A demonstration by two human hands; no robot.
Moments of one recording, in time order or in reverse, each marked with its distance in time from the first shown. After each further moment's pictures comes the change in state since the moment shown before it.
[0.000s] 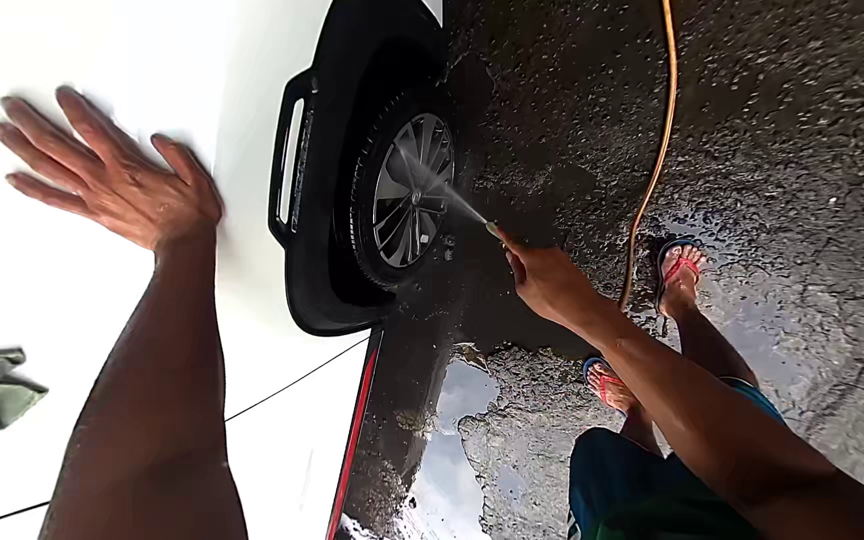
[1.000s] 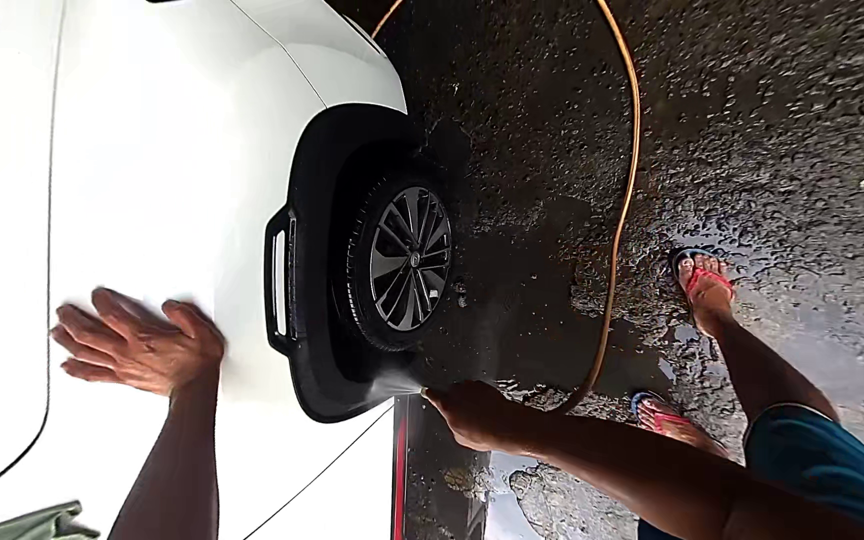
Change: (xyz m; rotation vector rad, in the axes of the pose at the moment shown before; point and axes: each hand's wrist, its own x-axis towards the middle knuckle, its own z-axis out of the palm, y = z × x) left_hand -0.002 0.004 -0.011 -0.012 0.014 -0.021; right_hand 0.006 -0.043 0.089 0.134 -0.530 -0.355
